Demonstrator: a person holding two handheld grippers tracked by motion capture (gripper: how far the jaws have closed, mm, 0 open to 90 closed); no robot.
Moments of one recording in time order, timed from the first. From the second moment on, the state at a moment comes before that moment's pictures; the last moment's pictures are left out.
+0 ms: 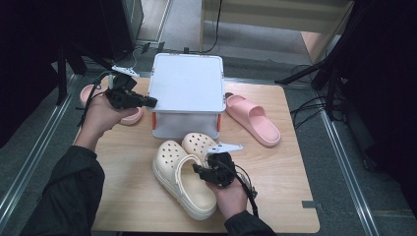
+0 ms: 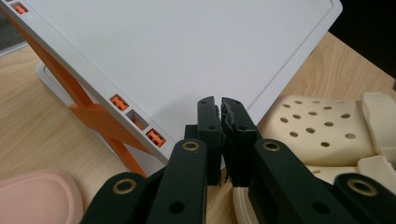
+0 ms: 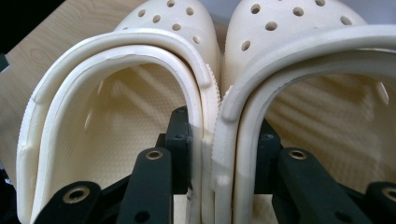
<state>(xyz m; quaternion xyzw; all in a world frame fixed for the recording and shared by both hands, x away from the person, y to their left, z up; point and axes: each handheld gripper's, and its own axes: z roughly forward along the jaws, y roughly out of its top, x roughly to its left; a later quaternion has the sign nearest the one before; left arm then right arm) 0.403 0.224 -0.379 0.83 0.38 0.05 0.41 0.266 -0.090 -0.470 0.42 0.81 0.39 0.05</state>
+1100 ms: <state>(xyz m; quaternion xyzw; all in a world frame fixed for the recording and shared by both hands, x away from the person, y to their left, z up) 0.403 0.225 -0.380 0.82 0.39 0.05 0.41 0.364 -0.048 -0.474 0.47 0.78 0.39 0.12</state>
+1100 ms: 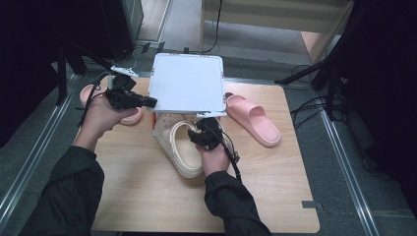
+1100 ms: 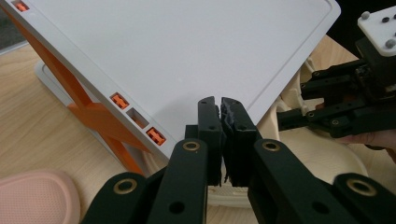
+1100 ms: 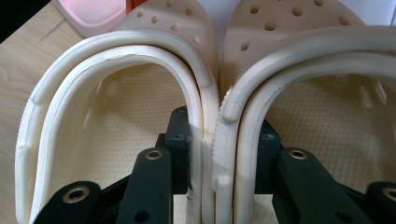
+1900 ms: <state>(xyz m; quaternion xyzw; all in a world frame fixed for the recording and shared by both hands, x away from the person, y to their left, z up) 0.402 0.225 -0.380 0.82 0.39 0.05 0.41 0.363 -0.045 -0.484 0.47 0.78 0.40 0.11</state>
